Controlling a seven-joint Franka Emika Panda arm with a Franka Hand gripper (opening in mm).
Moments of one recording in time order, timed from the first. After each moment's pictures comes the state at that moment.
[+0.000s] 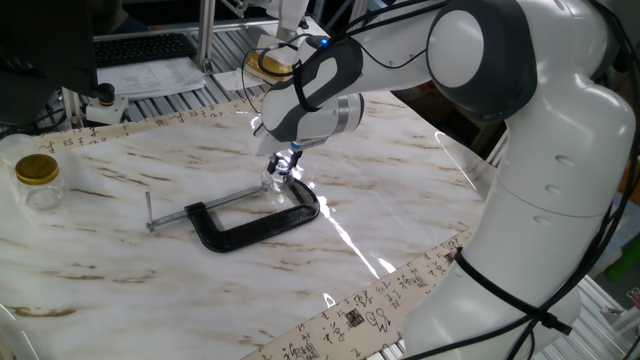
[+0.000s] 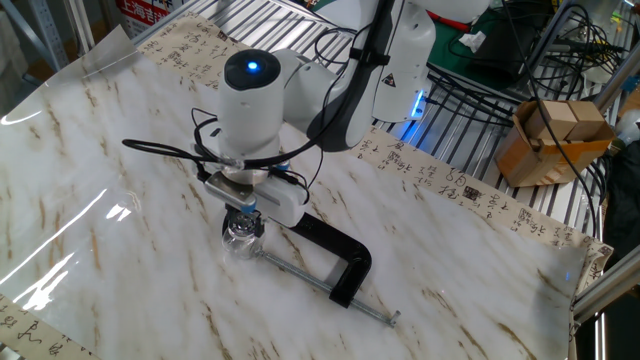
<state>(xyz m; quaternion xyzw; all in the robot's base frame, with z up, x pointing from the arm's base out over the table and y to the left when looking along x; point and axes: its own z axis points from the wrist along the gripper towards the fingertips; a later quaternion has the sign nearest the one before) 0.538 -0.056 0.125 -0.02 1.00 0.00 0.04</state>
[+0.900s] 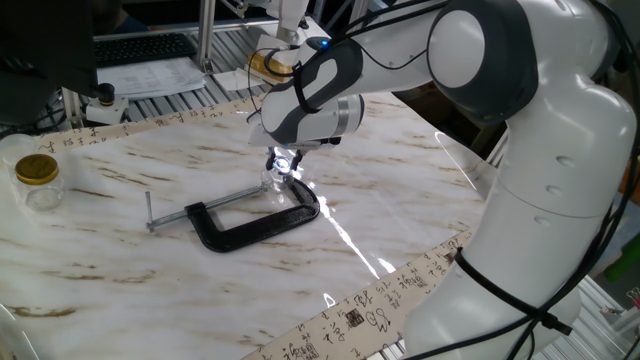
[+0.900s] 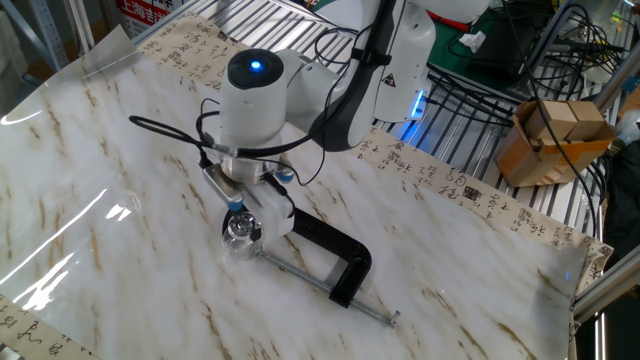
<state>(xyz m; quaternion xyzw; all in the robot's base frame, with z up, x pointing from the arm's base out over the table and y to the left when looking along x) 0.538 -0.055 0.125 0.16 0.99 0.01 0.05</state>
